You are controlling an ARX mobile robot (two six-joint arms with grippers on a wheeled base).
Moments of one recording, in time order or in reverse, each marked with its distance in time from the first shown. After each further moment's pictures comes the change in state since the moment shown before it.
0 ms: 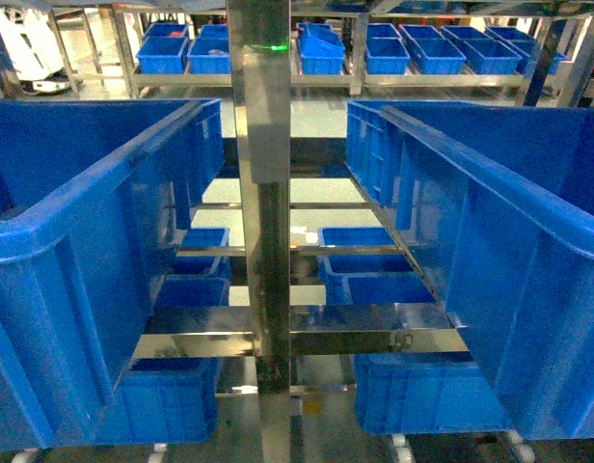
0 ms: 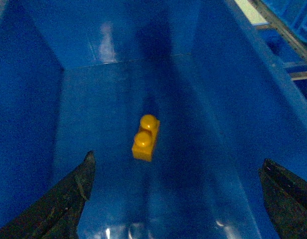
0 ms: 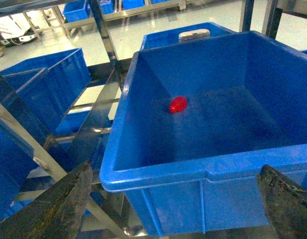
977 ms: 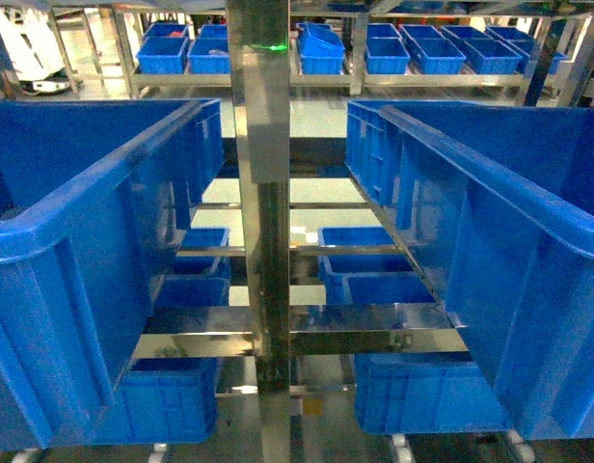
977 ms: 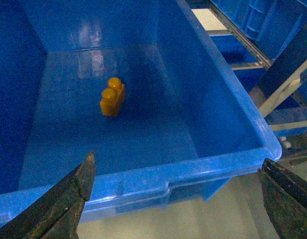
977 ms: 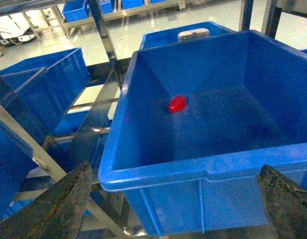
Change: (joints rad) left arm -0.004 -0.581 -0.303 -0.194 0.055 -0.039; right arm 0.000 0.000 0.000 0.000 0.000 0.000
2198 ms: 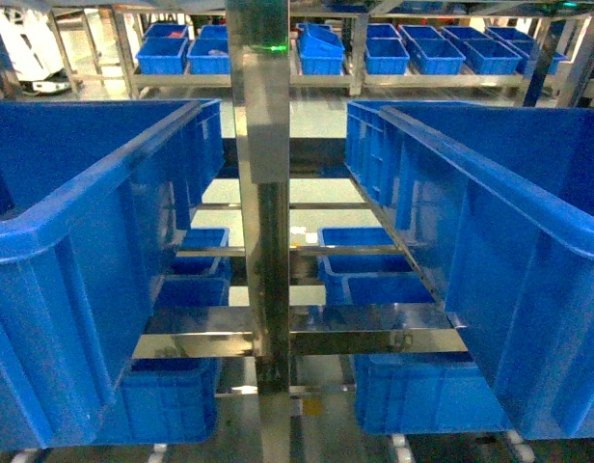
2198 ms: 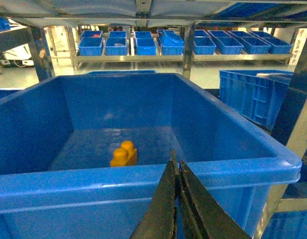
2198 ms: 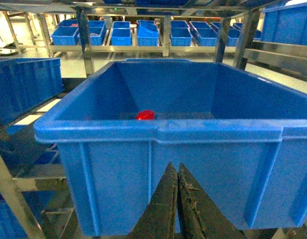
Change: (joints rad) left arm -0.200 -0.519 -0.724 0.757 -0.259 -0.117; right arm -0.196 -0.433 -0.465 0.251 -0.123 -0.244
